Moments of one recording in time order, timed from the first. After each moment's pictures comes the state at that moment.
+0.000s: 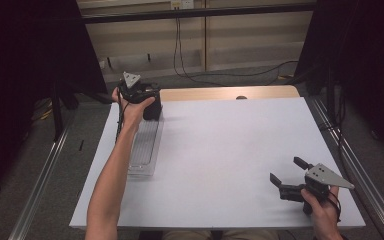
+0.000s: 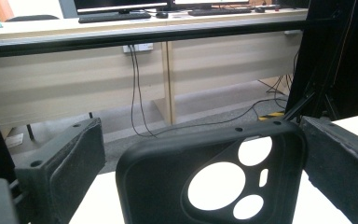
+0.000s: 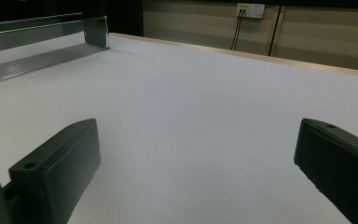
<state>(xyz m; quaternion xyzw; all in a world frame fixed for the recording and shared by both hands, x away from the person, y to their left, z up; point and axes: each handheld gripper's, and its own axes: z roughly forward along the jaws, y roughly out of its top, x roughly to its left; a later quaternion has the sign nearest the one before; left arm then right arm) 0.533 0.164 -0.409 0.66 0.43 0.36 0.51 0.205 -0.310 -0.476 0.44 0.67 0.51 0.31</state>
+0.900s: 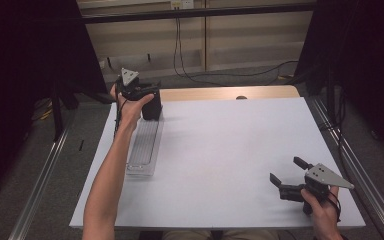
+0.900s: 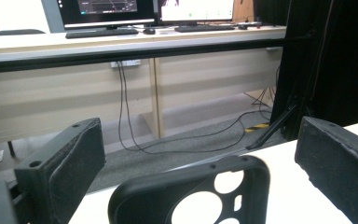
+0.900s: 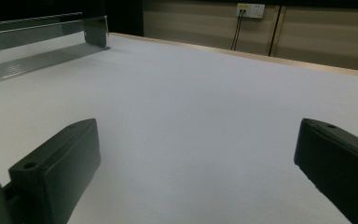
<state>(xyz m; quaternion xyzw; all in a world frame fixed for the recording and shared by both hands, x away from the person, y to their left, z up) 0.527 0.164 -0.391 0.65 0.40 0.34 0.54 0.205 -0.310 -0.476 0.44 0.67 0.51 0.31</state>
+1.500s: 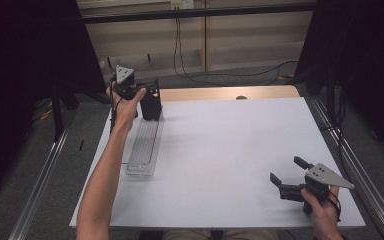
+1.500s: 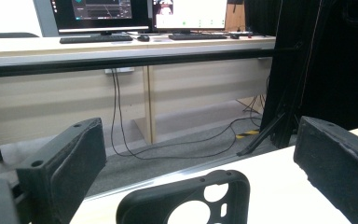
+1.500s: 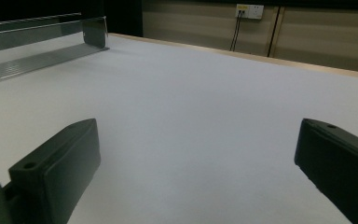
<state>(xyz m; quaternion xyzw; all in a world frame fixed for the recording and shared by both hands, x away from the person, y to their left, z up) 0.517 0.173 -0.374 0.64 0.40 0.33 0.56 0.206 -0.310 -0.475 0.43 0.67 0.51 0.32</state>
